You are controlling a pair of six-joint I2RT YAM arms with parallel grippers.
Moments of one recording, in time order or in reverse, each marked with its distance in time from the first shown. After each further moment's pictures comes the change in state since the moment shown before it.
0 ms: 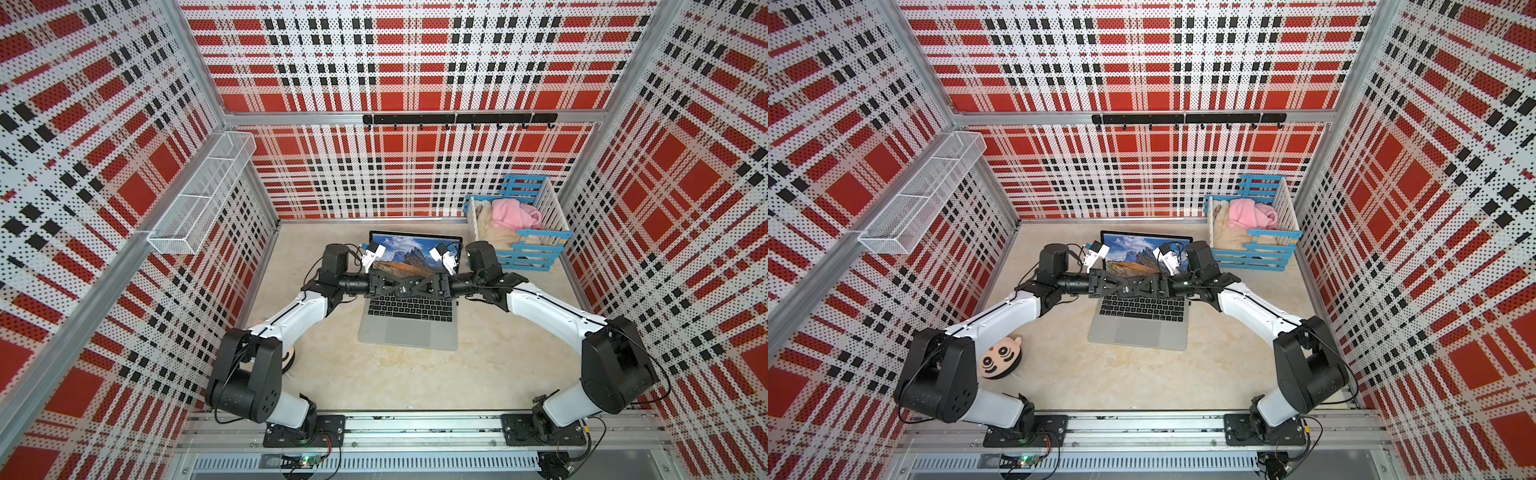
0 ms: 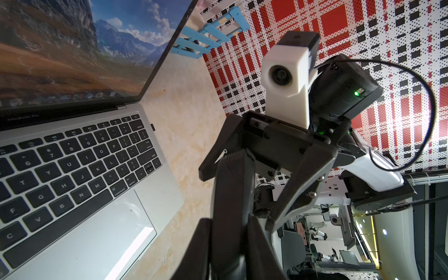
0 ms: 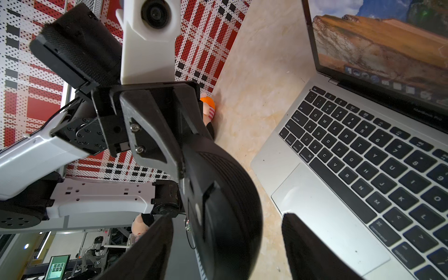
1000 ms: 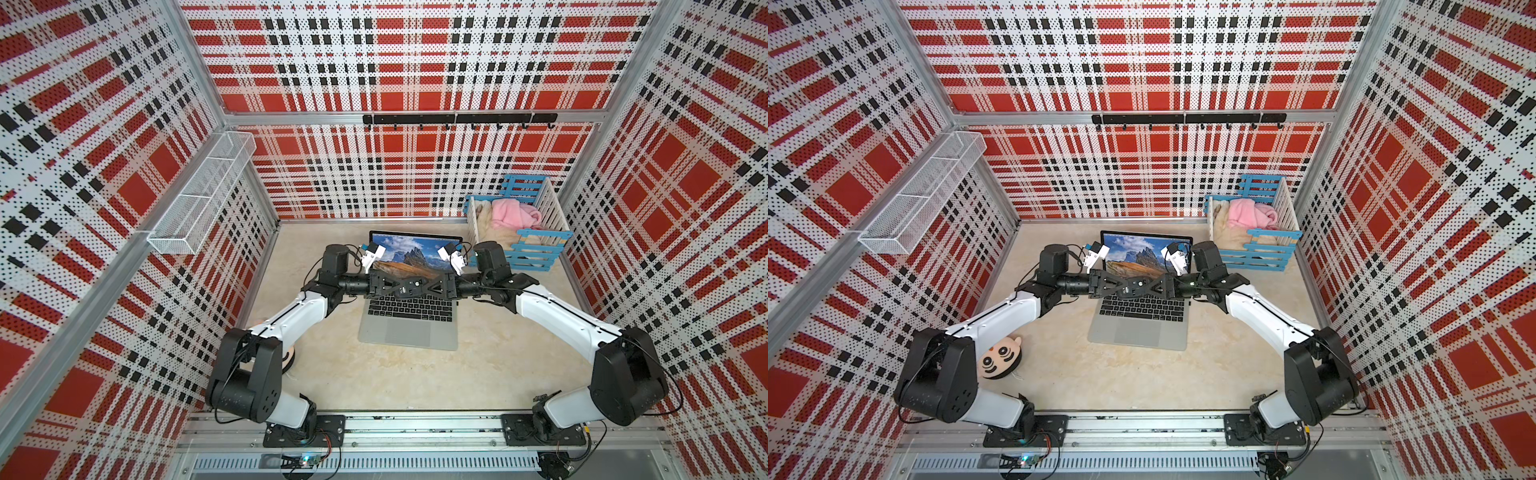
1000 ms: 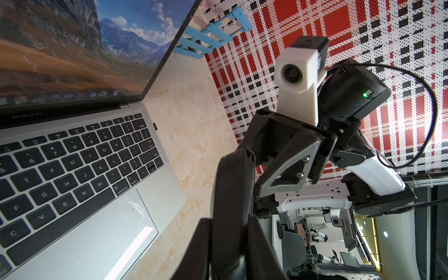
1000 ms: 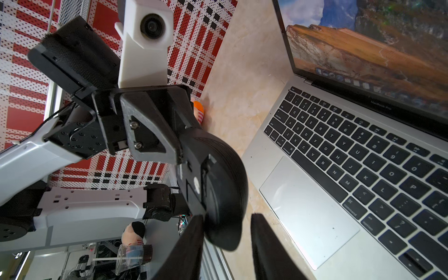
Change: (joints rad) left arm 0.001 0.000 -0.005 -0.001 -0.008 0.002; right arm -0.021 -0.075 -0.011 -0.098 0.061 -0.027
